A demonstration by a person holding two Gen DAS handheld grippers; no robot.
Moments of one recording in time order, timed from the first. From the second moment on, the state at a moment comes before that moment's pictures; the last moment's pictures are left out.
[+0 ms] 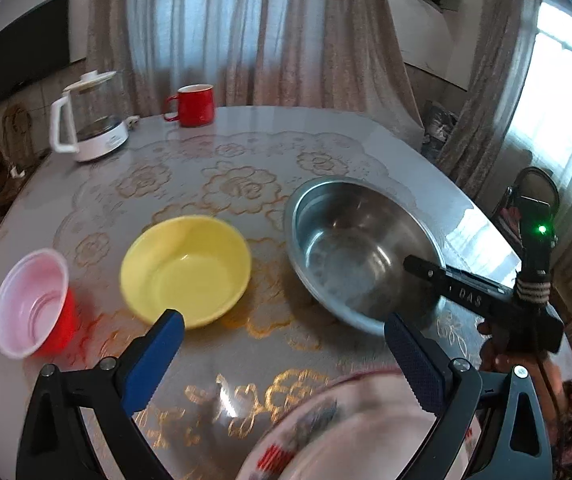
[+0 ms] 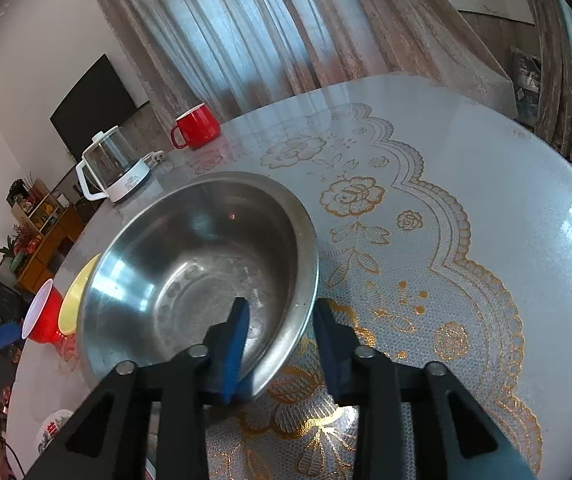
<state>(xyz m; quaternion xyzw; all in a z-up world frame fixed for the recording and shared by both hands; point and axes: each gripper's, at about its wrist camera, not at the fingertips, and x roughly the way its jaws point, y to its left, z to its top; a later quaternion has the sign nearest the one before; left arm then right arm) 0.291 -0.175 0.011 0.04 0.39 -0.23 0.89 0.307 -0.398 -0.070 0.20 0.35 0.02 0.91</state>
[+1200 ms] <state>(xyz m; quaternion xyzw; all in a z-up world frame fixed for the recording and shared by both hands) 0.344 -0.233 -0.021 0.06 0.44 -0.26 0.86 0.313 -0.397 -0.078 0.20 0.38 -0.01 0.90</state>
